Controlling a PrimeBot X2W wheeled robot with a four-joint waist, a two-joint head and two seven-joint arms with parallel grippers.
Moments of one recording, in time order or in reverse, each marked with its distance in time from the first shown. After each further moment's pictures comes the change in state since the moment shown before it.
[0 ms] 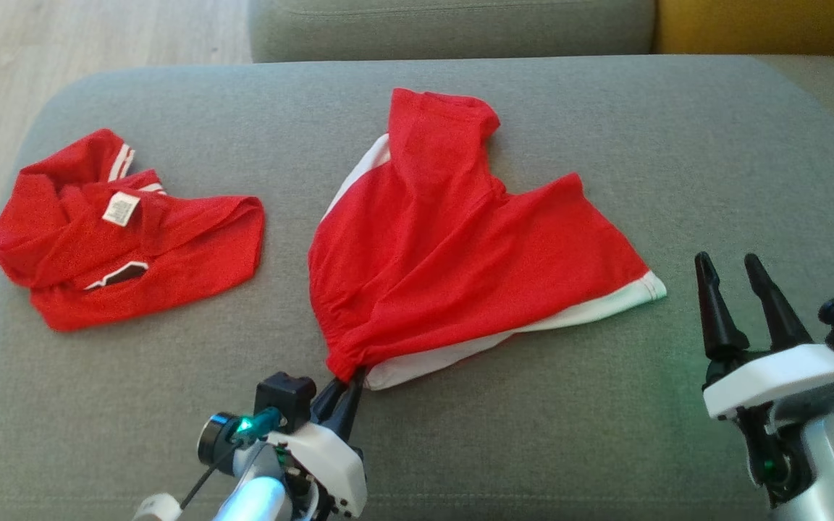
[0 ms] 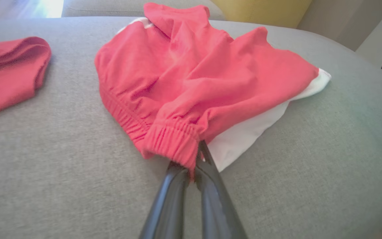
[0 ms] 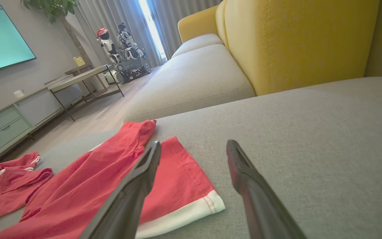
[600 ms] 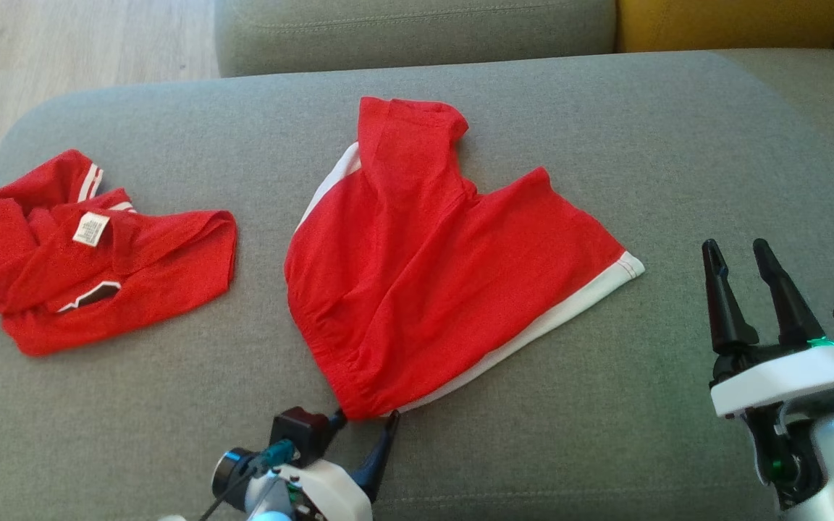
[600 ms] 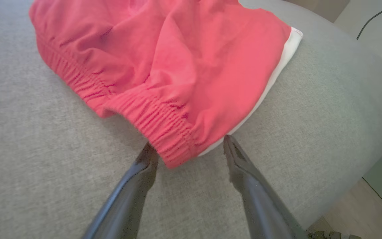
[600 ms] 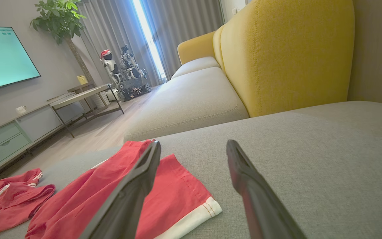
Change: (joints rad) left arm 0.039 0.002 -0.043 0.048 -0.013 -0.045 0.000; right arm 0.022 -0.028 0.017 -0.076 0.024 0.000 -0.035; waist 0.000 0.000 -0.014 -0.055
